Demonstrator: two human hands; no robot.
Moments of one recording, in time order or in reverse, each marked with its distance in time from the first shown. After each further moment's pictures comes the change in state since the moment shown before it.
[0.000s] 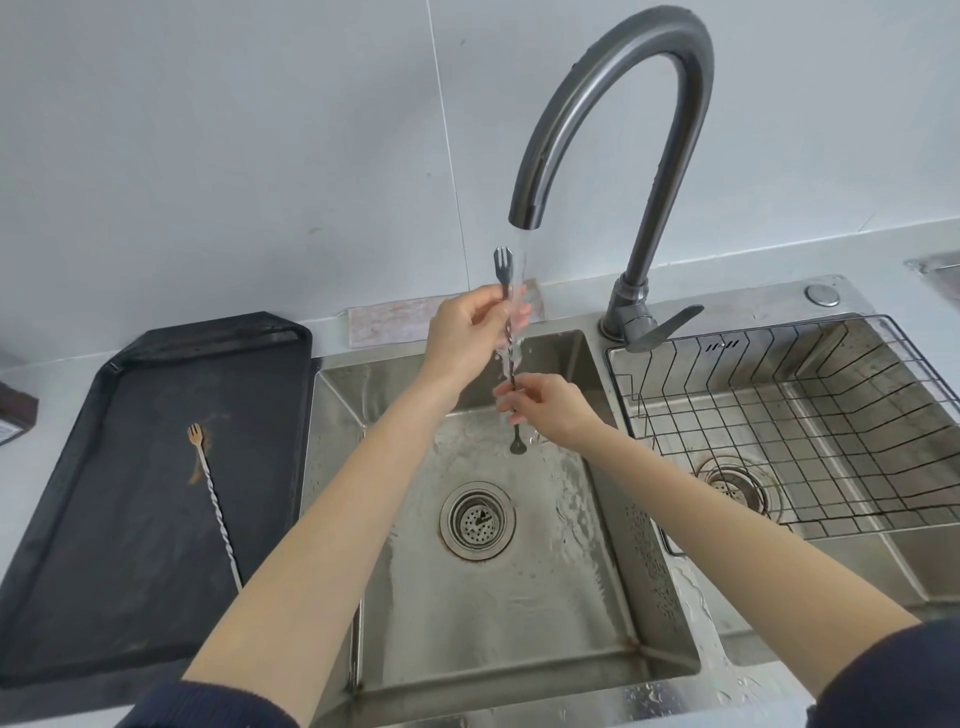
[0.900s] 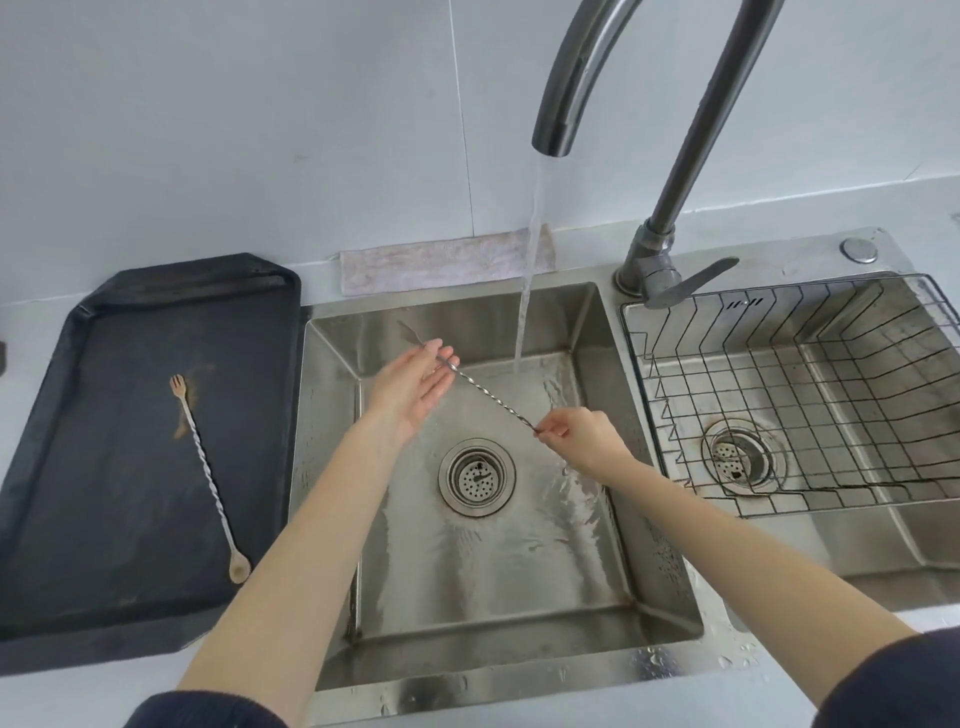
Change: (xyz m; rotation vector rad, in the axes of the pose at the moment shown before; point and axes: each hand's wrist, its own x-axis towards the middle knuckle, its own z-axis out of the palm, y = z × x) left_hand -0.011 -0.104 -0.034 -0.616 0.200 -0.554; right_hand -0.010 0.081 0.027 -0.302 -0.053 0.180
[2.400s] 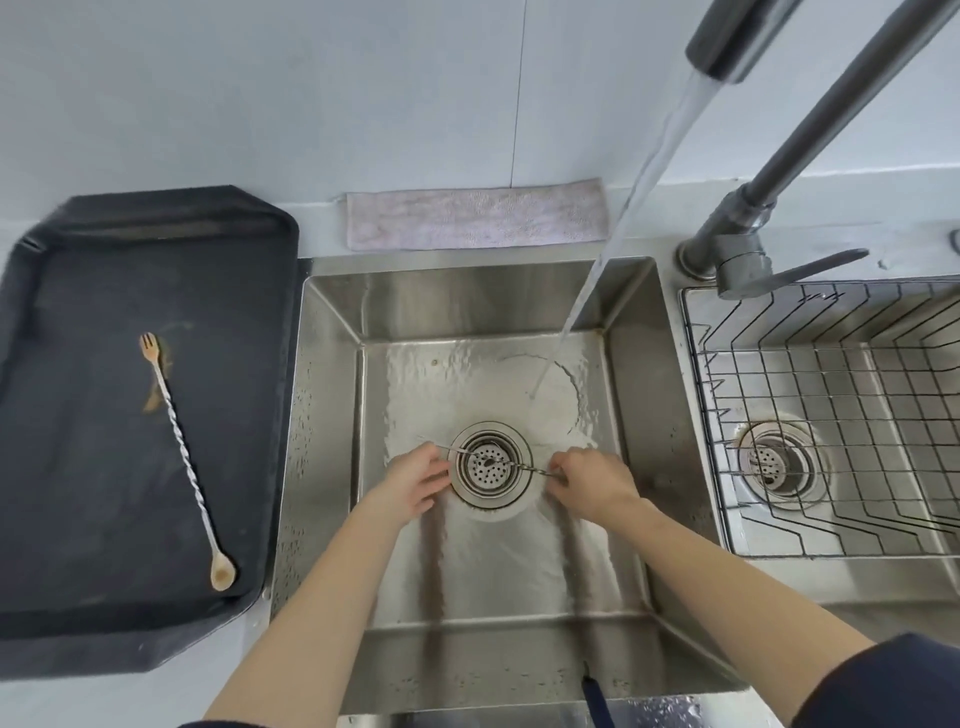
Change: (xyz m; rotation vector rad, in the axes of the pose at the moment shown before) left_hand 0.044 -0.098 -0.073 0.368 0.113 -0.557; right_hand 0.024 0.016 0.056 -0.613 -0.242 -0.019
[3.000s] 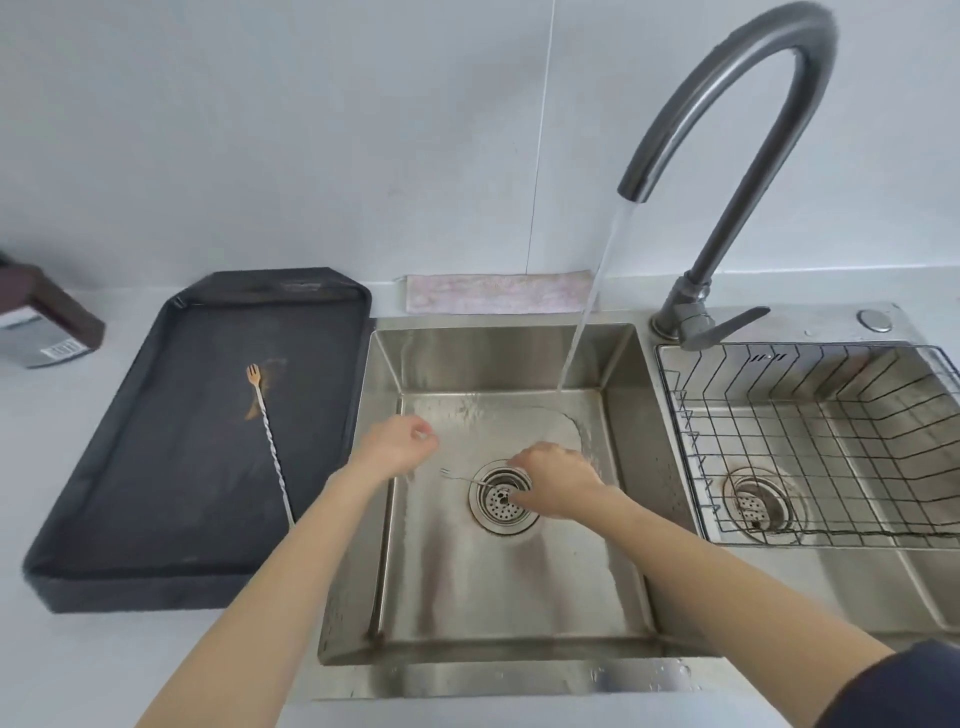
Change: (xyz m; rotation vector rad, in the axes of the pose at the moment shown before) left_hand -0.109 0.030 -0.051 0.884 0.313 0.584; right_hand -0.070 -0.068 -0.053 -0.025 0.122 -0.196
